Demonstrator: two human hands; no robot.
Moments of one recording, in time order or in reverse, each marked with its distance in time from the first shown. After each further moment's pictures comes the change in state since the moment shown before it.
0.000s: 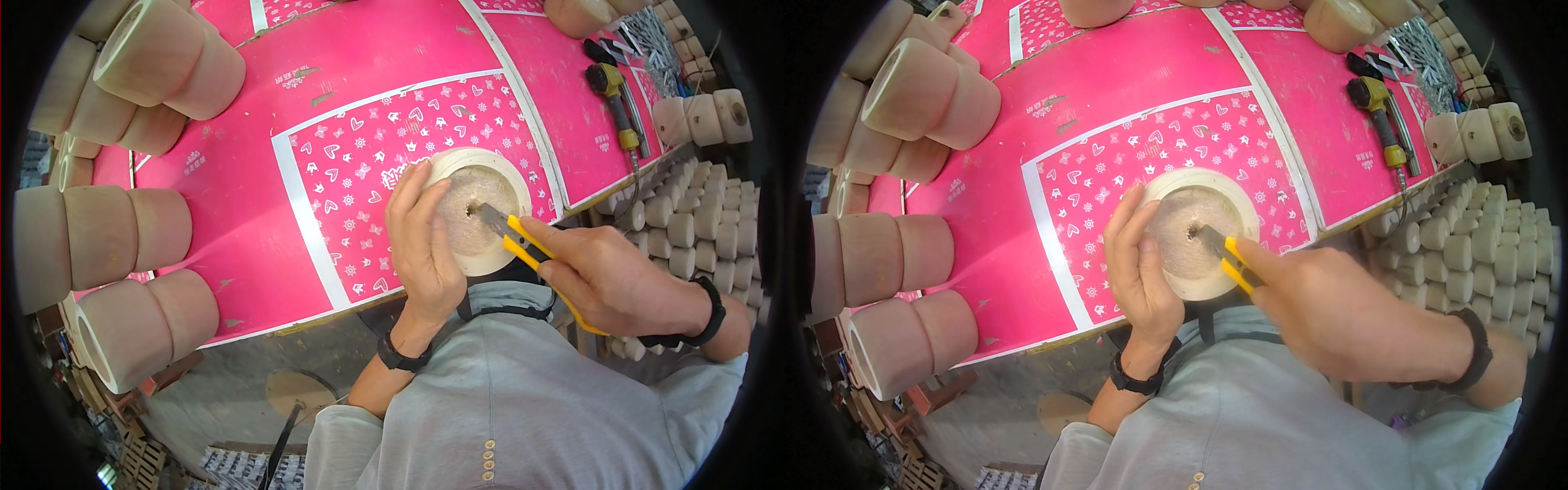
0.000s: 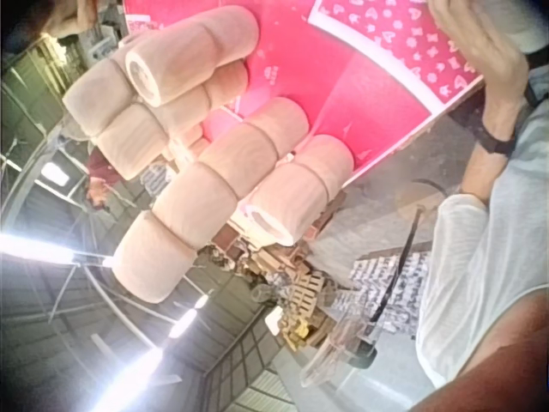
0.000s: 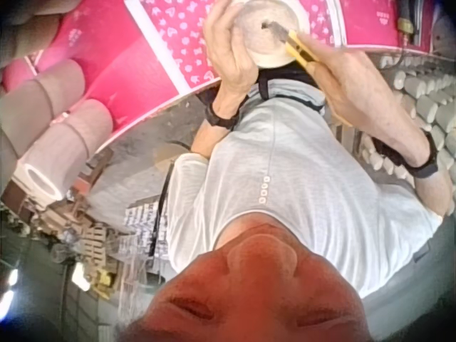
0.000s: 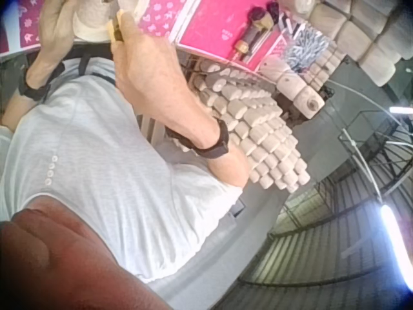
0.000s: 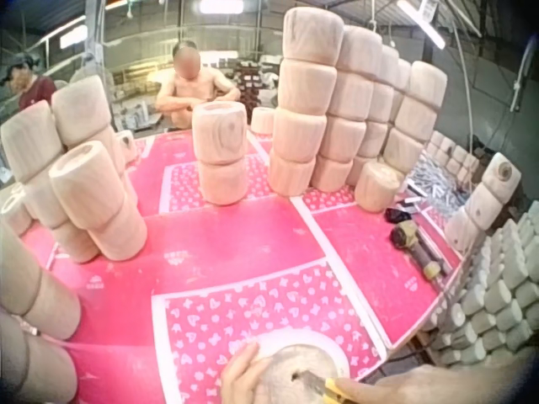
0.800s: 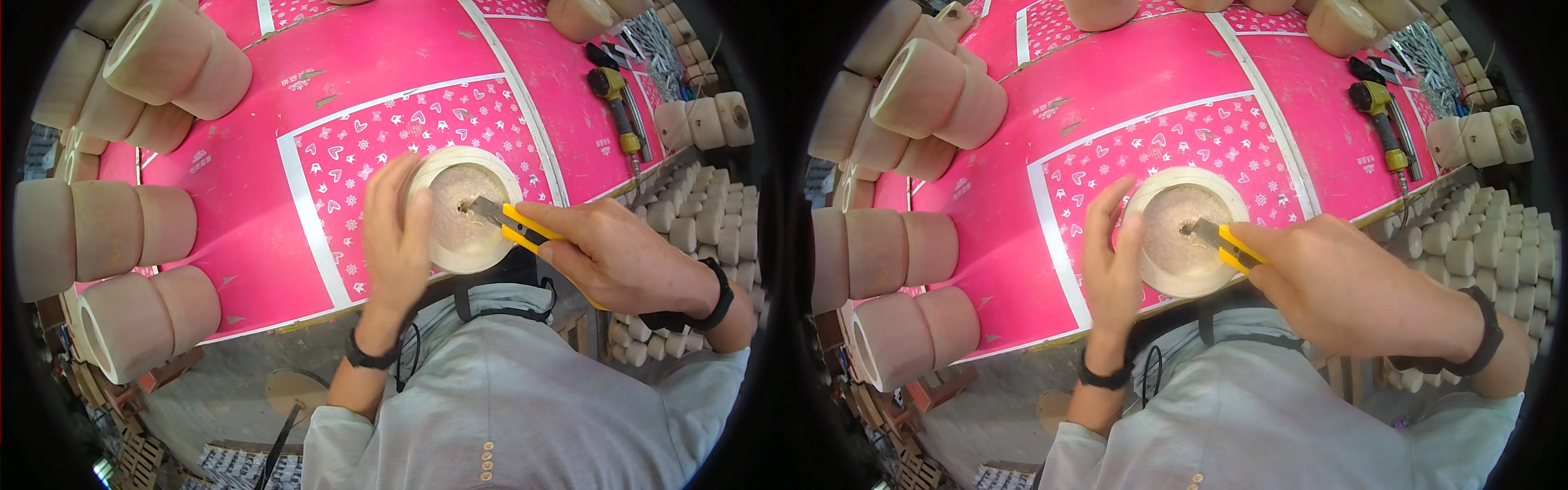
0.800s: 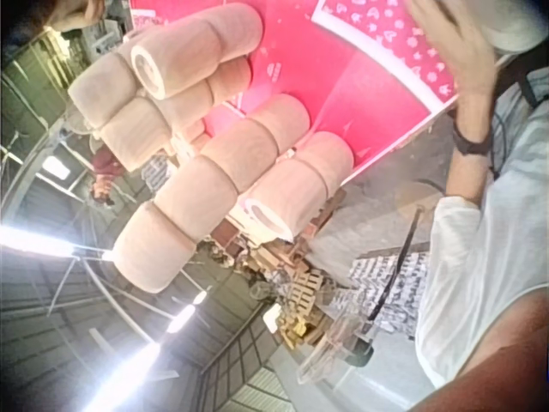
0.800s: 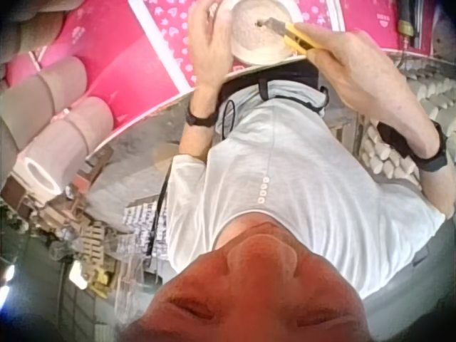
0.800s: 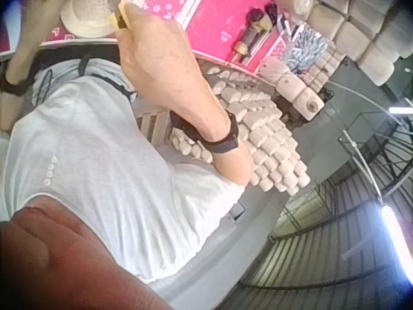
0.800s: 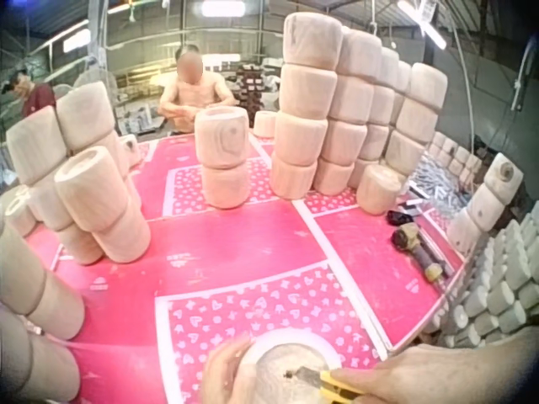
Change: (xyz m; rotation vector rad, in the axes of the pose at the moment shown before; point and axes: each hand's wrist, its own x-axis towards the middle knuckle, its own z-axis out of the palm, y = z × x) left_hand 0.026 -0.003 -0.027 -0.072 -0.143 -0.199; right_hand 0.009 -0.005 -0.023 0.009 -0.026 -0.009
